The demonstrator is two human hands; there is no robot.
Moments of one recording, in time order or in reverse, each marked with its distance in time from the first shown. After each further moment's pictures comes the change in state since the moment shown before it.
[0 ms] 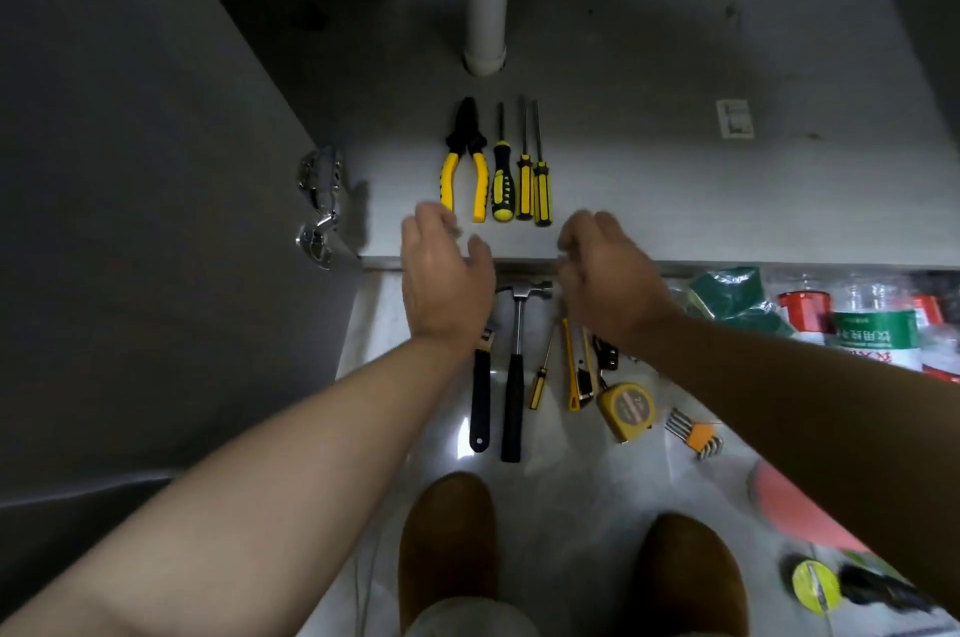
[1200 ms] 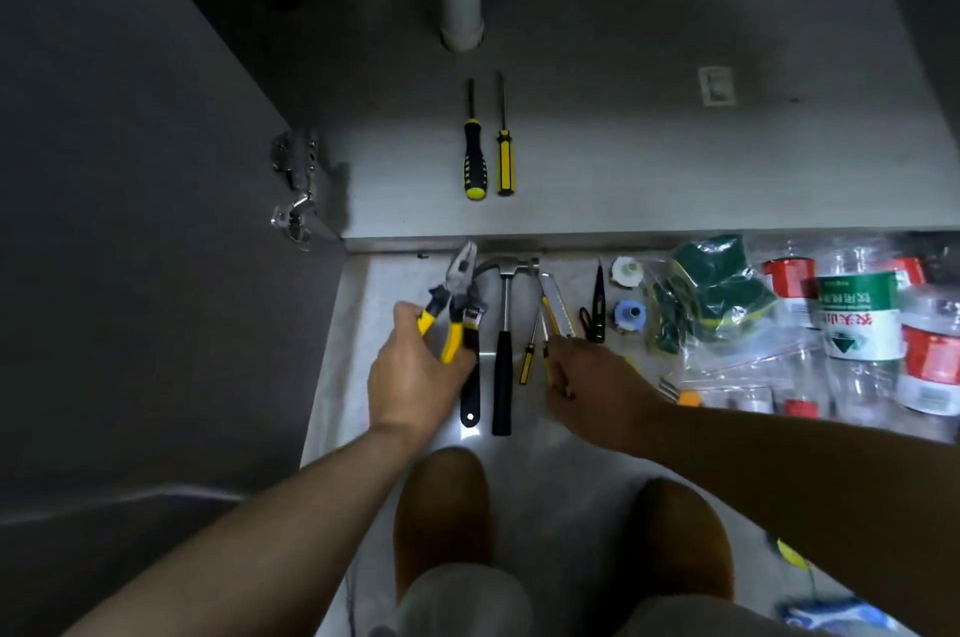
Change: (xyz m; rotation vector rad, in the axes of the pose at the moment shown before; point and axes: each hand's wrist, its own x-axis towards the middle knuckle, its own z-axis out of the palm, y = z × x) left_hand -0.086 -0.075 -0.018 0.182 -0.293 -0.223; right_hand -0.103 0.021 0.043 0.061 -0.468 0.095
